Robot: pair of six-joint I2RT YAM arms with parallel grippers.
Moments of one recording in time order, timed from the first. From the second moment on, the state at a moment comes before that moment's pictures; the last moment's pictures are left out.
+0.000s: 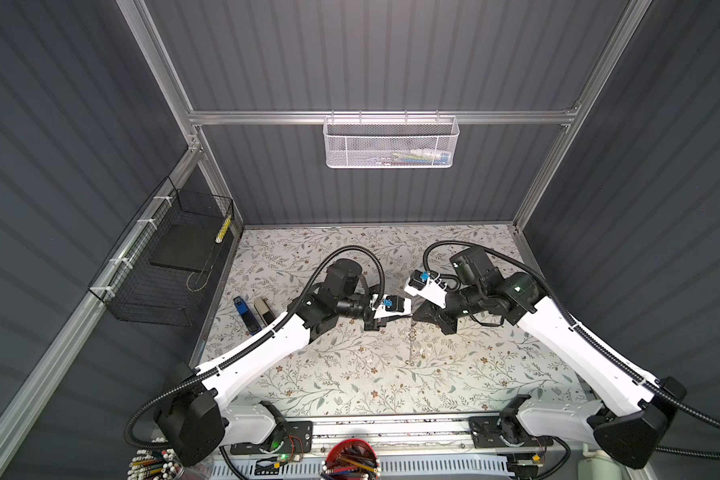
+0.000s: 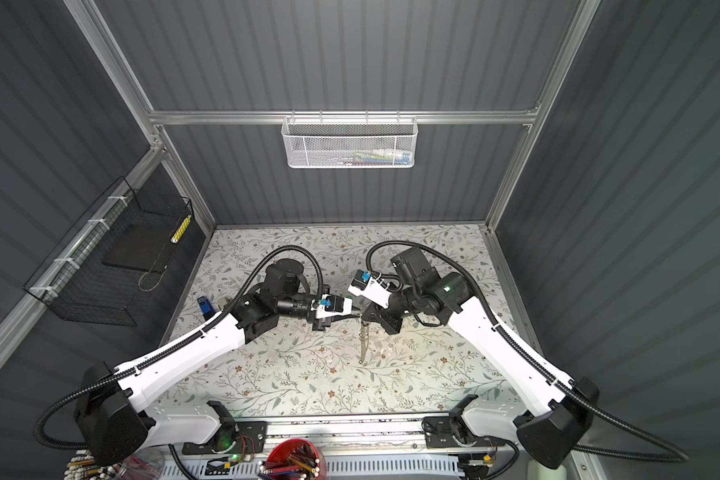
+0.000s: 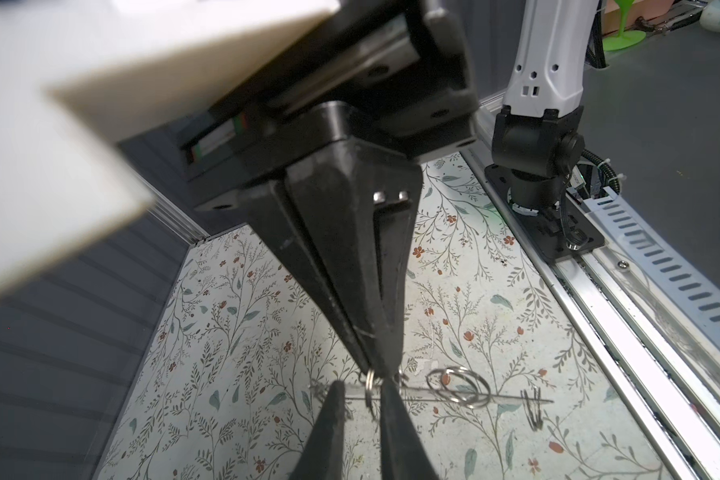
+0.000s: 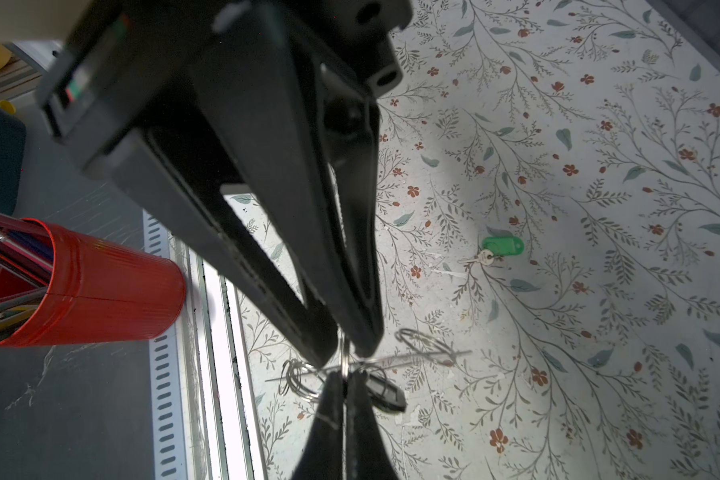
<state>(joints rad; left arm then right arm) -0.77 1.31 1.05 -0.22 0.73 0.78 0.62 1.25 1.28 -0.97 -0.53 -0.44</state>
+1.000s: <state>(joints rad) -0.78 1.35 1.08 -0.26 0.72 0.76 0.65 1.24 1.29 -0.95 -0.44 -0.46</state>
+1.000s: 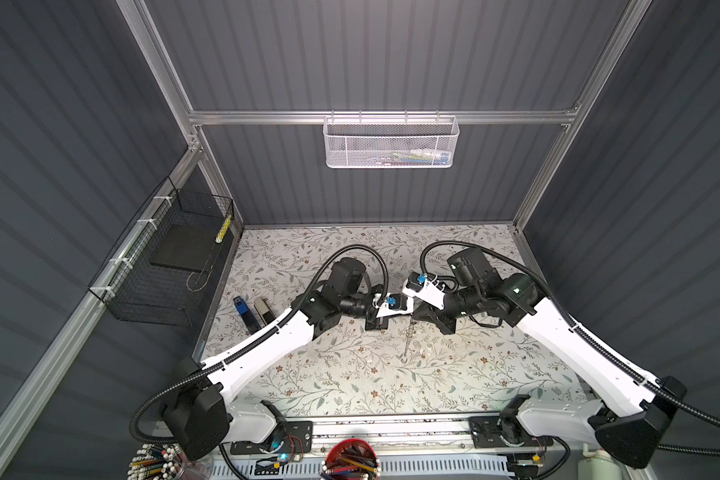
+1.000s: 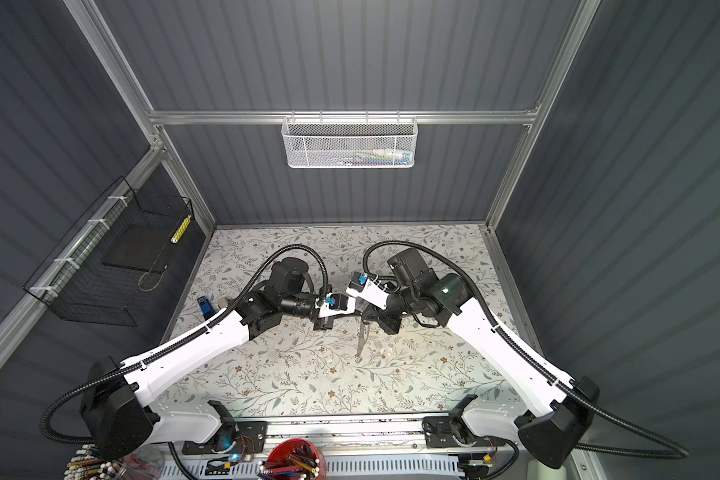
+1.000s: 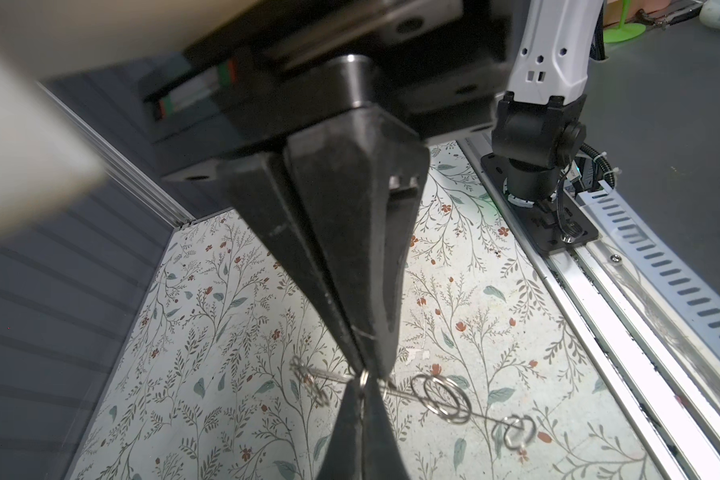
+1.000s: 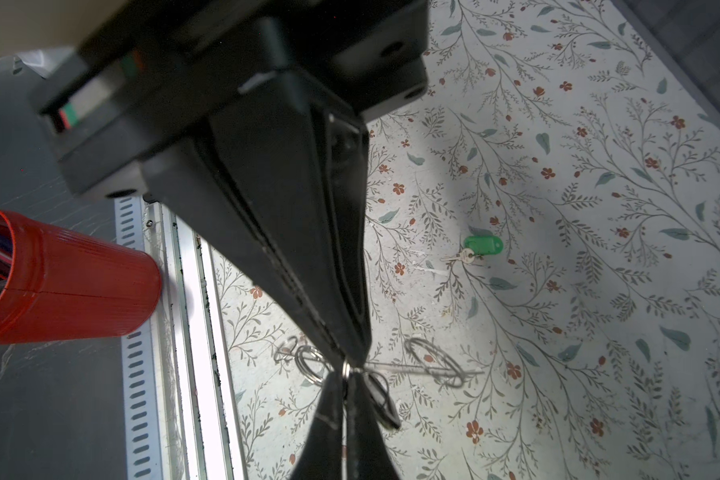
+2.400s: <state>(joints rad) -0.70 1.31 0.92 0.15 0.98 0.48 0.59 0.99 0.92 -0.52 -0.60 -0.40</state>
